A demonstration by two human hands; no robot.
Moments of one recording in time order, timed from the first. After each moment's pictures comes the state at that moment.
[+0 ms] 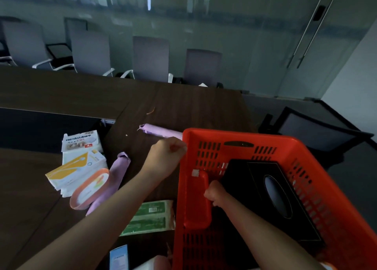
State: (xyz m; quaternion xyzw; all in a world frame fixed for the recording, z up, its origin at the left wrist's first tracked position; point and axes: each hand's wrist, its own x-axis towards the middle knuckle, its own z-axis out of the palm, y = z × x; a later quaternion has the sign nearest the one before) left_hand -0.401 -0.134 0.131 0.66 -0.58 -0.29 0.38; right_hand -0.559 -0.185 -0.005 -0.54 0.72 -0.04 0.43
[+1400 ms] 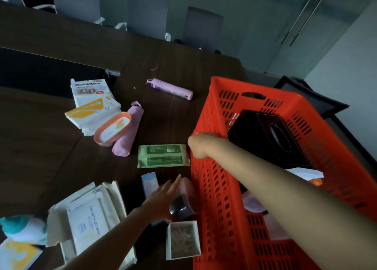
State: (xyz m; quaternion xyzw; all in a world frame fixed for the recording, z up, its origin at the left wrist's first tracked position) left_hand -0.326 0.045 -0.100 0.55 -0.77 -0.31 0.02; right_hand -0.432 -0.049 0.089 -0.81 0.50 0.29 0.01
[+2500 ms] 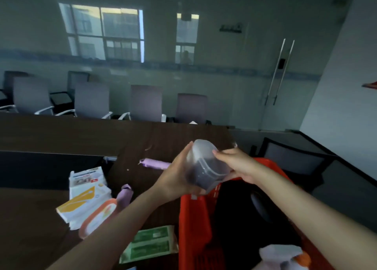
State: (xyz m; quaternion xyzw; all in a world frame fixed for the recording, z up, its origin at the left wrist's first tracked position) left_hand -0.394 -0.080 0.167 0.42 -0.73 -0.35 0.40; right_hand -0.582 -0.109 0.218 -0.57 0.56 -0.33 0.50
